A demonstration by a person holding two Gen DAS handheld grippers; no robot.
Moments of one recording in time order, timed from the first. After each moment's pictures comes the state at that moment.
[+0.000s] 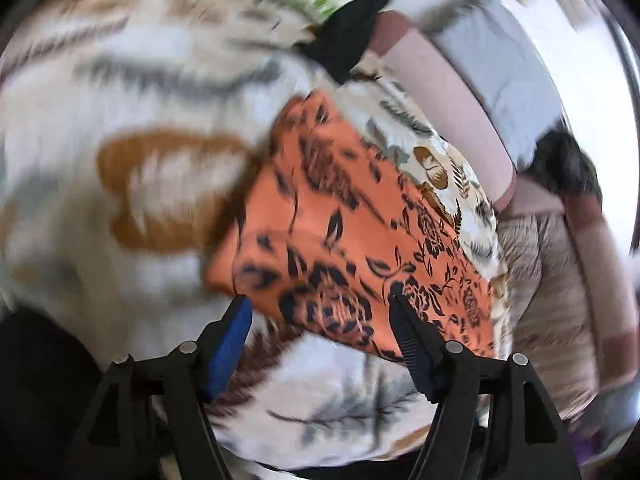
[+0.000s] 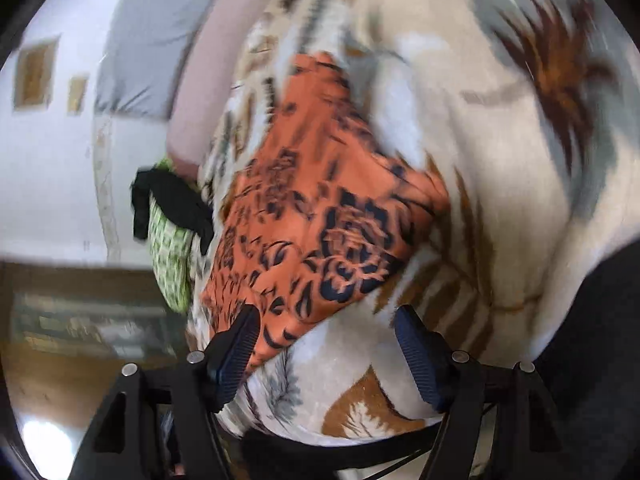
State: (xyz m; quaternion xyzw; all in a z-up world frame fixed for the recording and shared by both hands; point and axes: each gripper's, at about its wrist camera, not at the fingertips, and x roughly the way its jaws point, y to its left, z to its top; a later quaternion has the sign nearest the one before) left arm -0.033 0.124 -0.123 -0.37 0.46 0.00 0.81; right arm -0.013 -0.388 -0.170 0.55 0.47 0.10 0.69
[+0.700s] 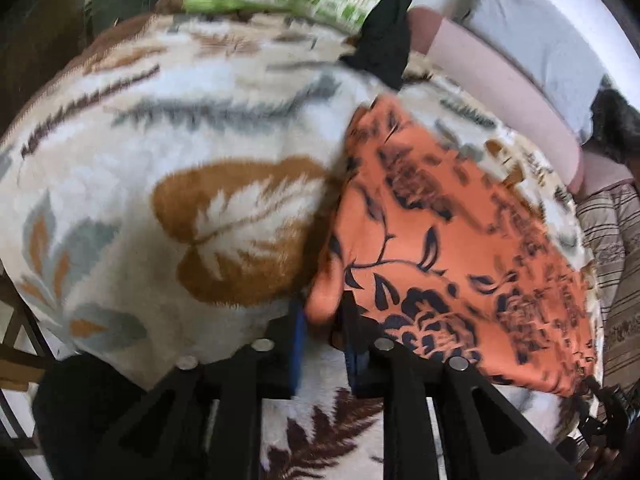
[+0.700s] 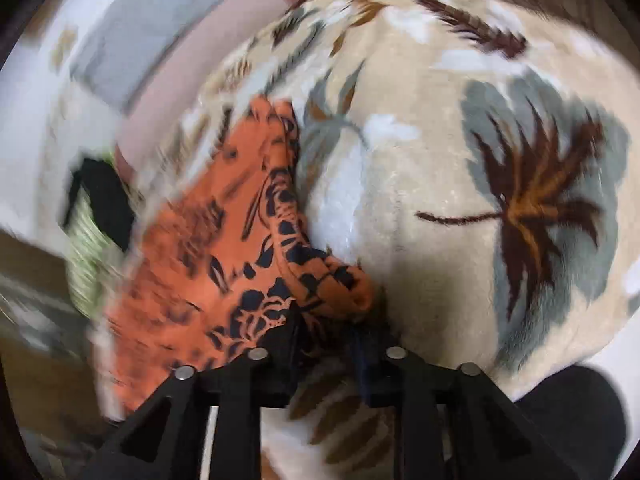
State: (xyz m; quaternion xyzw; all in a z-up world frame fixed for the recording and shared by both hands) left arm -0.022 0.137 -0.133 -0.21 0.45 0.11 0.86; right arm 0.008 -0.413 -0.152 0.38 0.46 0.01 0.80
